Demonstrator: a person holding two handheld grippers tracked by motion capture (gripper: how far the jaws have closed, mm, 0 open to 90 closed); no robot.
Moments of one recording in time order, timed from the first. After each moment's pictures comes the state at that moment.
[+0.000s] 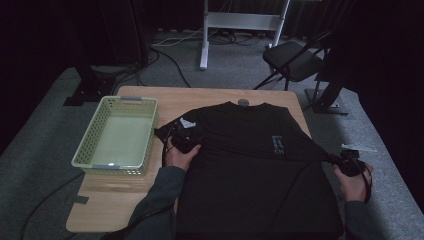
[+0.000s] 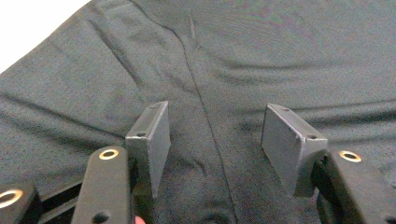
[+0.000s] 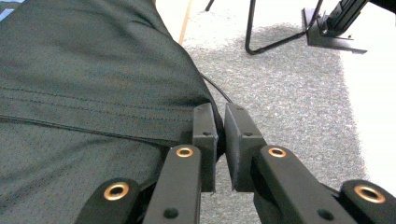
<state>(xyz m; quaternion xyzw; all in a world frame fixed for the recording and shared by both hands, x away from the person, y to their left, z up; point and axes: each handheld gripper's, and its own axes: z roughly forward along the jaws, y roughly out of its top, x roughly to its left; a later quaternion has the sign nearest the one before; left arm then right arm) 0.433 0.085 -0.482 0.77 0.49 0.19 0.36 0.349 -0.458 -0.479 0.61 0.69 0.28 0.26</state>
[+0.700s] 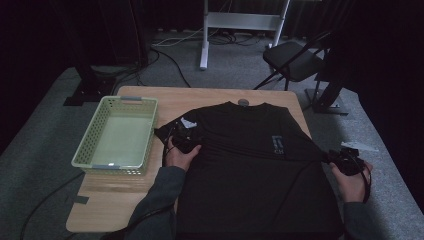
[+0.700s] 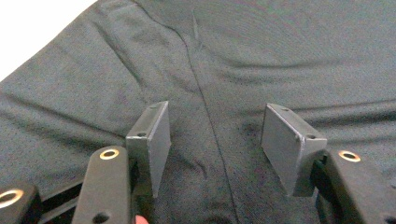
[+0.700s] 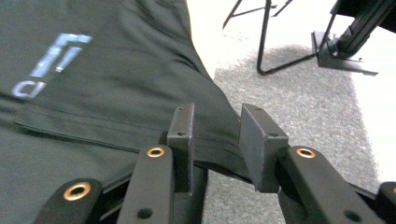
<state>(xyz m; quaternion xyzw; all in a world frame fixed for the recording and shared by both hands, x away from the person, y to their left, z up) 0.434 0.083 -0.482 0.78 0.48 0.20 0.35 0.341 -0.439 -0.457 0.58 0.69 0.33 0.27</state>
